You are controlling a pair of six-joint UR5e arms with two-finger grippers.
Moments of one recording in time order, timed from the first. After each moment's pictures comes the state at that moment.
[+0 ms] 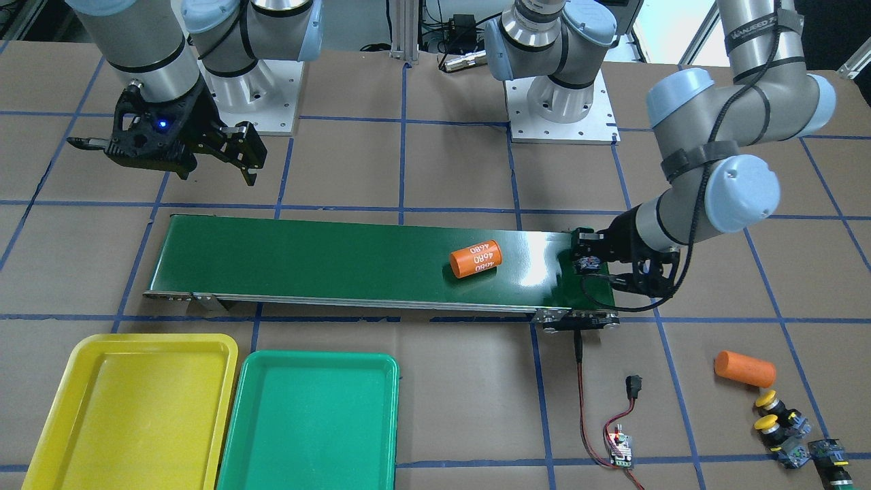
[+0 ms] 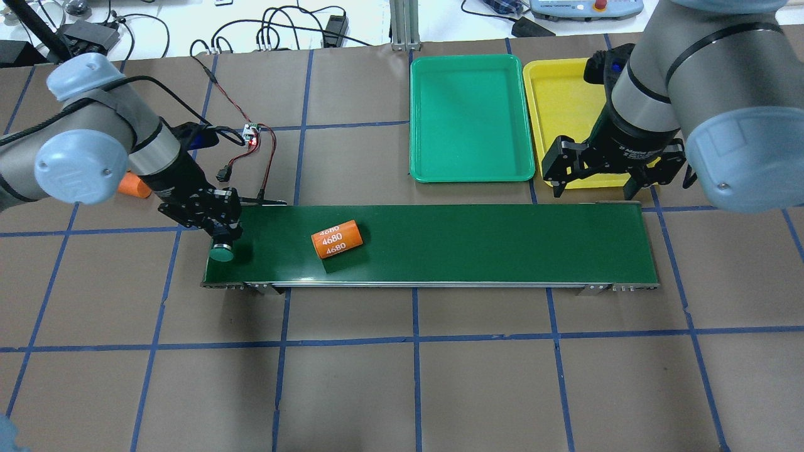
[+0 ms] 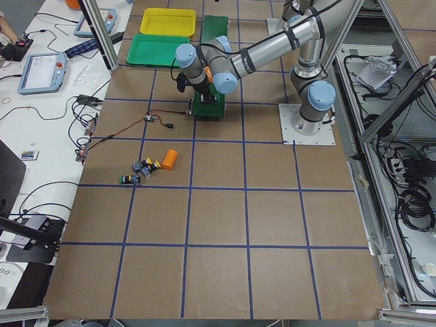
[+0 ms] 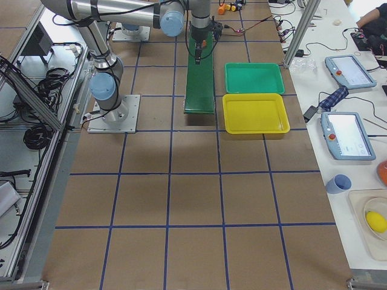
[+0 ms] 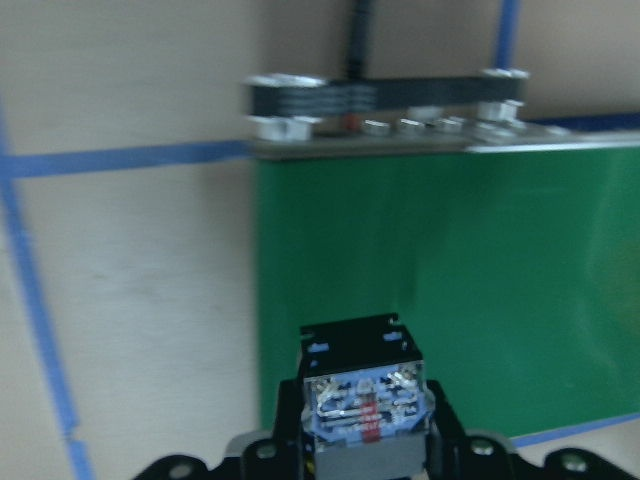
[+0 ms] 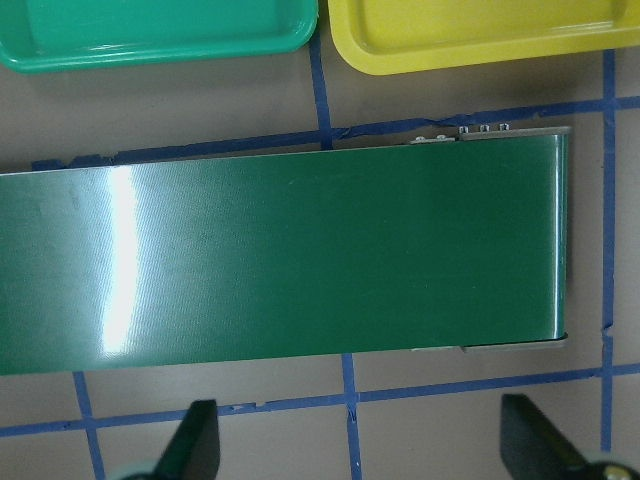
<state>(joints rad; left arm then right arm) -1.38 -1.80 -1.84 -1.34 1.43 0.31 1.56 -1.65 1.79 -1.70 -1.57 0.08</state>
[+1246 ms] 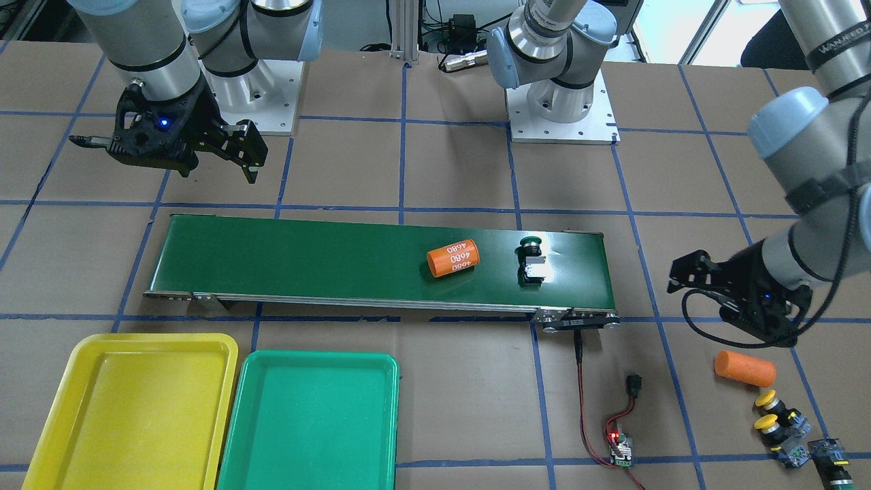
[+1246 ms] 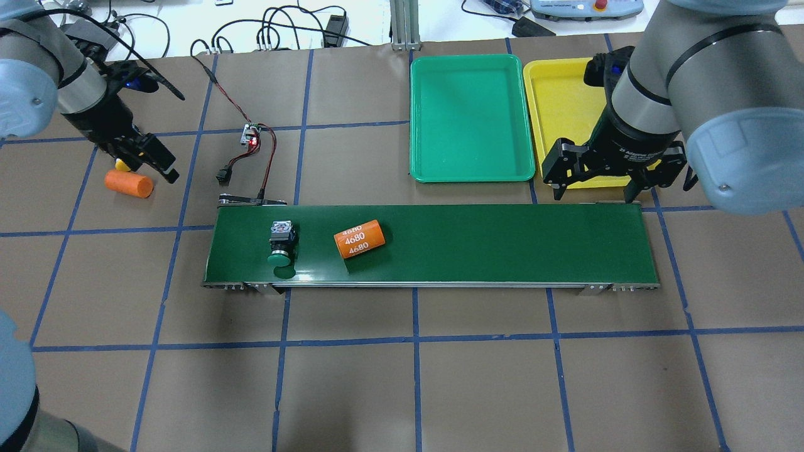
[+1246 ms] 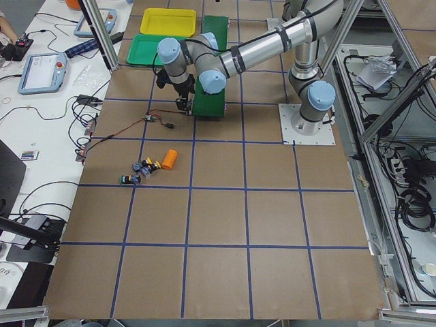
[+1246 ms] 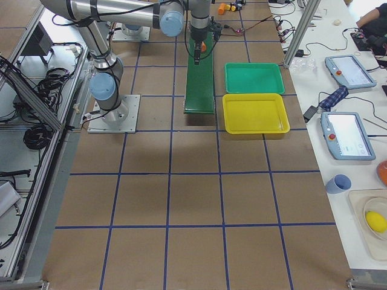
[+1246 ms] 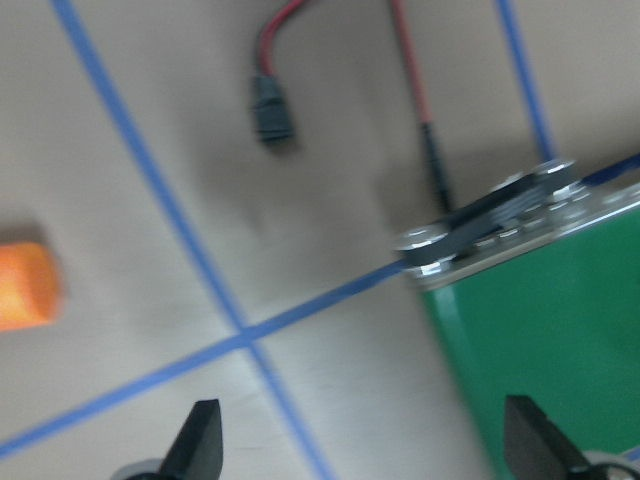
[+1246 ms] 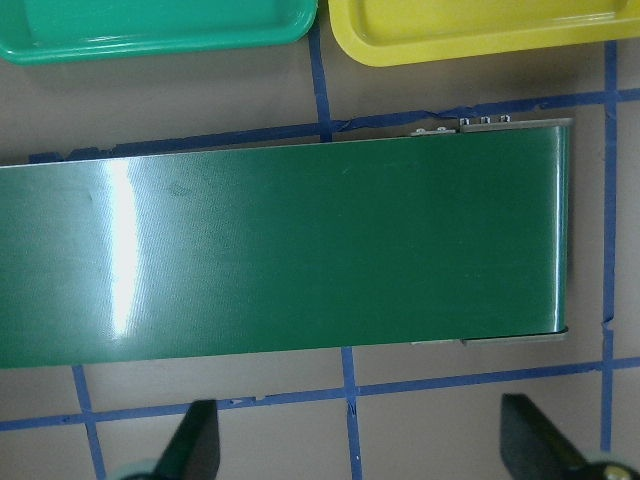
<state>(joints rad) -1.18 -1.96 -1.53 -1.37 1.57 0.93 1.56 -1.65 1.79 -1.69 -1.57 0.08</state>
